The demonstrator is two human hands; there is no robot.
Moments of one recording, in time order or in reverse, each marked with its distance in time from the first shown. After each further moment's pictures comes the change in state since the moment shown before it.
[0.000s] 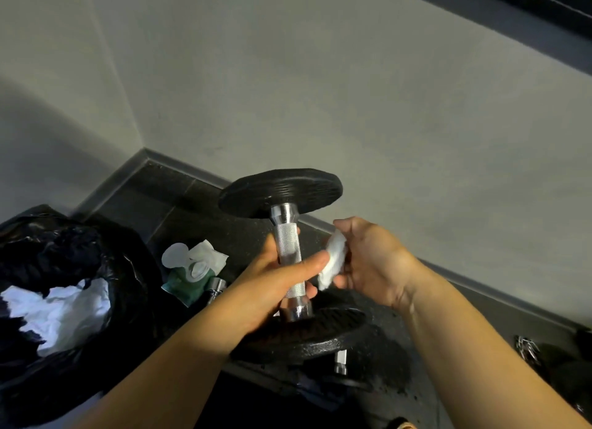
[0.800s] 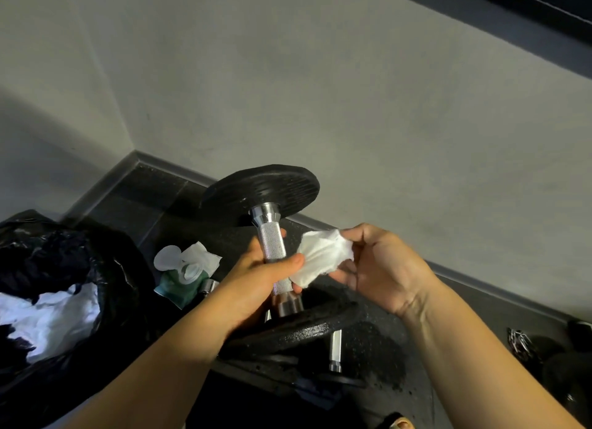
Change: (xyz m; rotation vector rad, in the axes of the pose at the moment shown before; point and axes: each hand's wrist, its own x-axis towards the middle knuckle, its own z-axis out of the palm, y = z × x) left_hand 0.001 0.005 0.003 0.108 0.104 0.005; right_hand -0.009 0.011 -0.026 0.379 -0.015 -0.082
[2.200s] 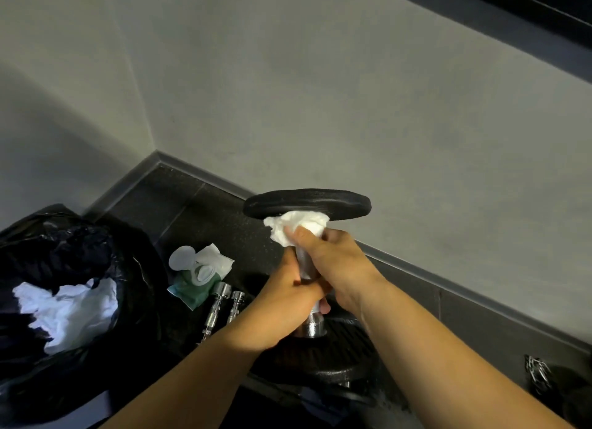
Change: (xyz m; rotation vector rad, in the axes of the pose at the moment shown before) left_hand -0.008 0.006 0.019 0.108 -0.005 0.035; right_hand 0.025 0.018 0.068 -0.621 0.114 -0.091
